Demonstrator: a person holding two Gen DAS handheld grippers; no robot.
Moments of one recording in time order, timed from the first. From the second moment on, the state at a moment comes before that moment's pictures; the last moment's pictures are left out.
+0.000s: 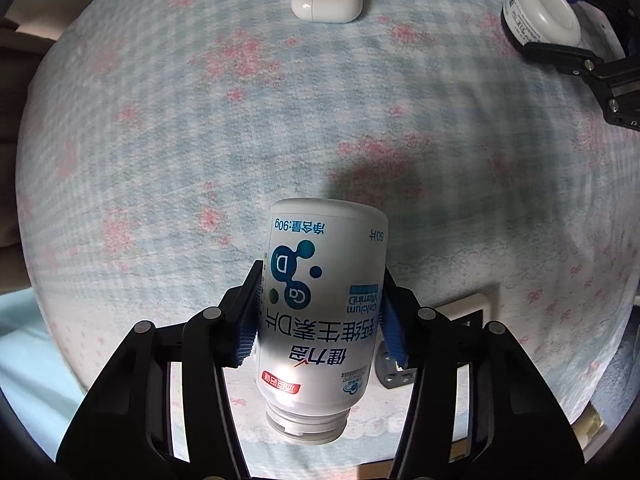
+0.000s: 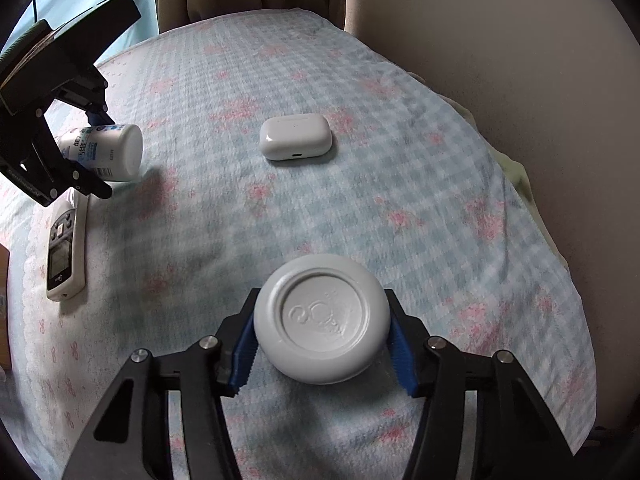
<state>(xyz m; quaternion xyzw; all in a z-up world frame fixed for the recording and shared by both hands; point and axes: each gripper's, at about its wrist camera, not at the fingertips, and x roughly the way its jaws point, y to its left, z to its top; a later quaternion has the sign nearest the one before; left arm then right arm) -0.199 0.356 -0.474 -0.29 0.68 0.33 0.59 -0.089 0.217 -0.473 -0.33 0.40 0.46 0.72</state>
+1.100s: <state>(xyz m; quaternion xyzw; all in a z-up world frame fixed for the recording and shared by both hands) -0.255 0.117 -0.267 -0.45 0.40 0.62 0.50 -0.211 0.225 -0.277 -0.32 0.34 0.59 0.66</state>
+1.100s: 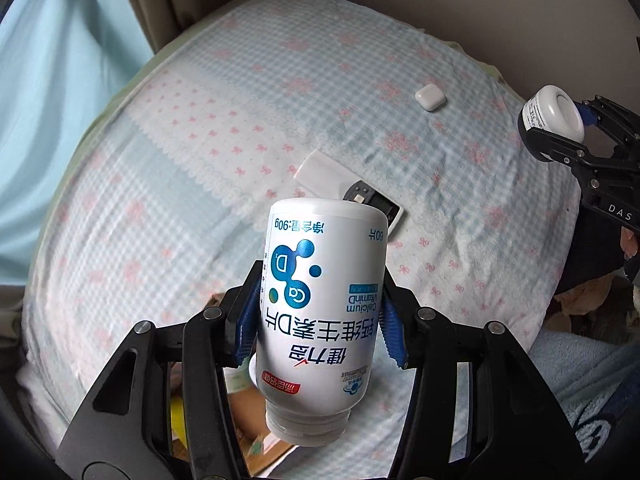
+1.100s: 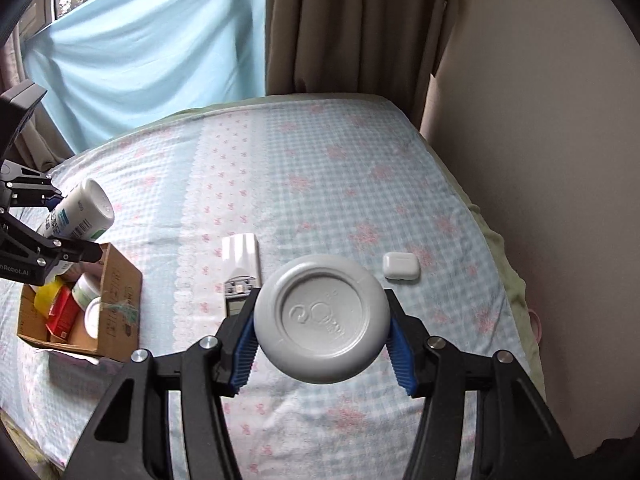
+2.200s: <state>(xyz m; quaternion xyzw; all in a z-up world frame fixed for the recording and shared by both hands) -0.386 -0.175 -0.338 -0.53 0.31 0.68 0.40 -0.521 0.289 -0.316 -0.37 0.42 0.67 0.49</state>
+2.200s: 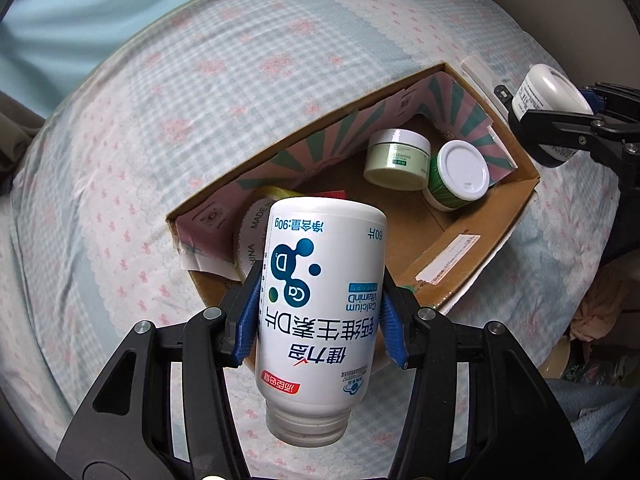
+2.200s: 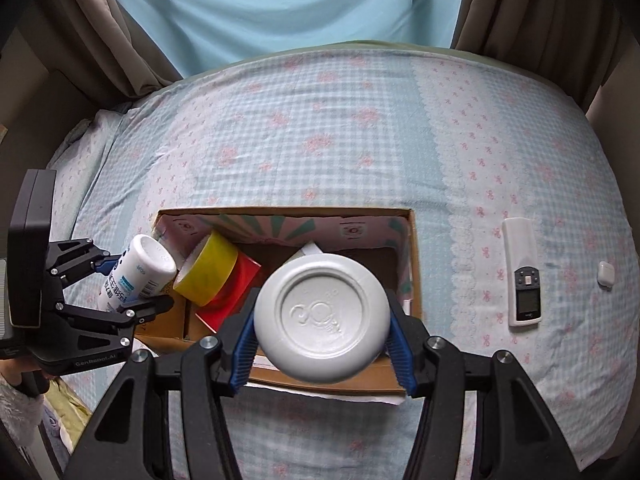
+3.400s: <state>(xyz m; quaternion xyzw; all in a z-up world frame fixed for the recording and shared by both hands) -0.352 -0.129 -0.382 -0.46 0.41 0.62 0.49 -0.509 0.302 -0.412 -0.32 0.61 0.61 0.40</state>
